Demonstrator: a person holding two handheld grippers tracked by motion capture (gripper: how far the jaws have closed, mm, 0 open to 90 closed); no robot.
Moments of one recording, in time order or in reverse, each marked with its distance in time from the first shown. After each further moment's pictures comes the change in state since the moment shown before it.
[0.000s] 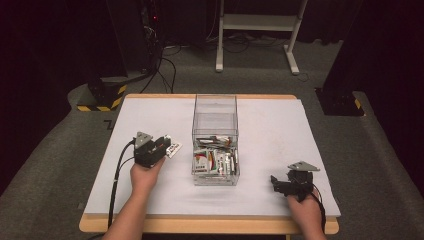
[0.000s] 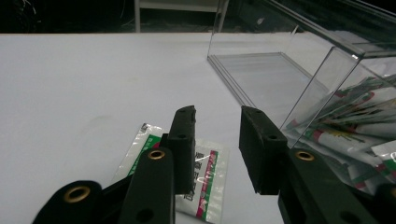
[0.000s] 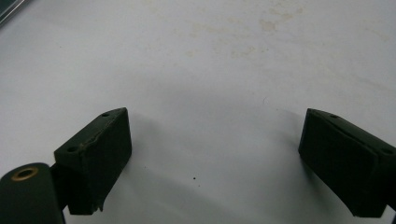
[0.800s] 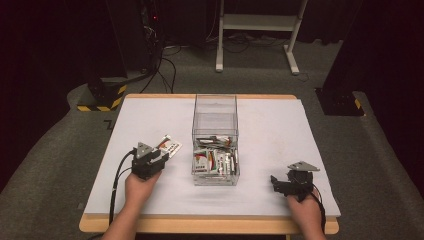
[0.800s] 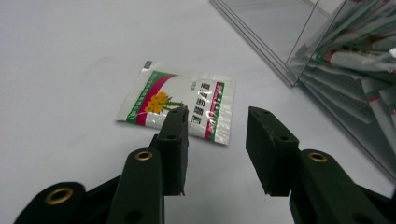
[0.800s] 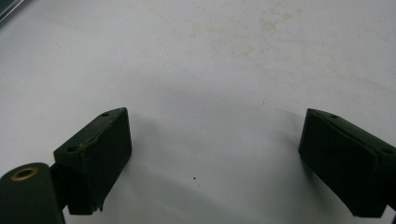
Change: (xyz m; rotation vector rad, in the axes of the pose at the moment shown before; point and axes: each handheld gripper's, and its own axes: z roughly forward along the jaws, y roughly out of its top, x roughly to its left) left arm -0.003 -0.027 -0.015 0.148 0.019 0.086; right arm 0.000 0.000 0.000 0.001 -0.001 -0.003
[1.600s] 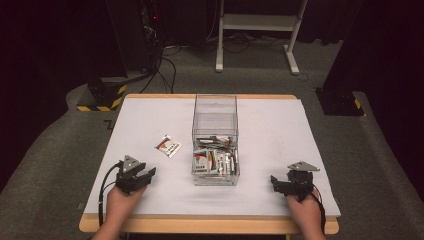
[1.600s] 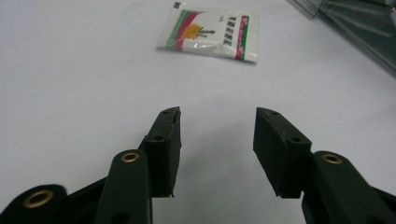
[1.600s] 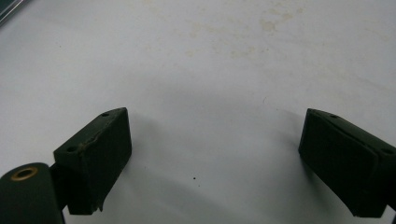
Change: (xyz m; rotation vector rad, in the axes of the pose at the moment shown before) left arm 0.022 -0.037 -0.042 0.089 0.043 0.047; right arm 0.000 0.000 0.000 0.001 -0.001 0.002
